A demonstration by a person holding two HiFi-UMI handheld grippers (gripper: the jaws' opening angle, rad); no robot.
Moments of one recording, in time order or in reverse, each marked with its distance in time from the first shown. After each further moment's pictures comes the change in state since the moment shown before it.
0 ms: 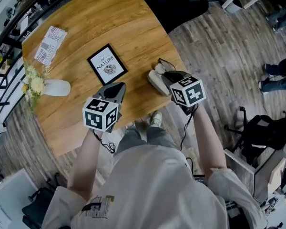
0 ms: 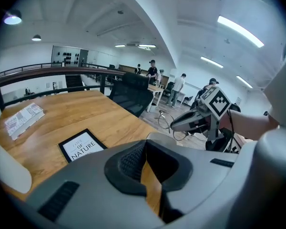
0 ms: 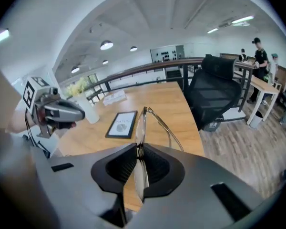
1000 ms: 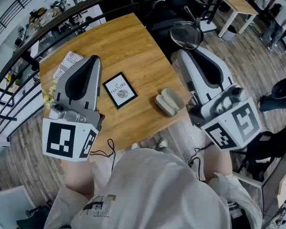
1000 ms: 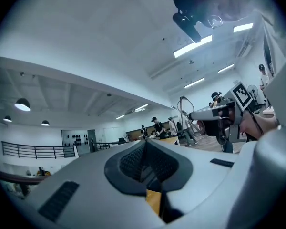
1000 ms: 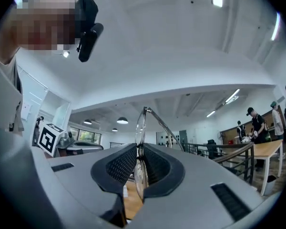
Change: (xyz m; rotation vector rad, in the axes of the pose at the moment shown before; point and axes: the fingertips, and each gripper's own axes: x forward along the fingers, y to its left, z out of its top) left arm -0.269 -0.056 0.277 0.495 -0.738 0.275; right arm -0.318 0.168 0.282 -0.277 -0.998 -0.061
